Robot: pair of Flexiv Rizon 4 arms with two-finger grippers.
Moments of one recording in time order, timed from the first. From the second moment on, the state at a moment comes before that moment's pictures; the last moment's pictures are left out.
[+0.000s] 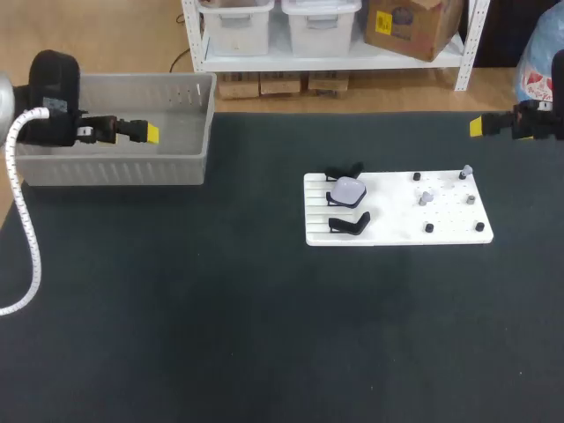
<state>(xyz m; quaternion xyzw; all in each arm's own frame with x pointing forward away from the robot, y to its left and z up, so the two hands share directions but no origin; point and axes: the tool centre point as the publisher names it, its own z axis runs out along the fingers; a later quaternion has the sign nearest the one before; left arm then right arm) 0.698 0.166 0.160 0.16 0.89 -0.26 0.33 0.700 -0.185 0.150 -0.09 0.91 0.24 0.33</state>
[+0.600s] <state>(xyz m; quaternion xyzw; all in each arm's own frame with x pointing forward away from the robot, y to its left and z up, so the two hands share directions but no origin) 0.683 0.114 0.154 0.43 0.76 -0.32 0.36 0.700 -0.185 0.150 -0.09 0.91 0.24 0.33</state>
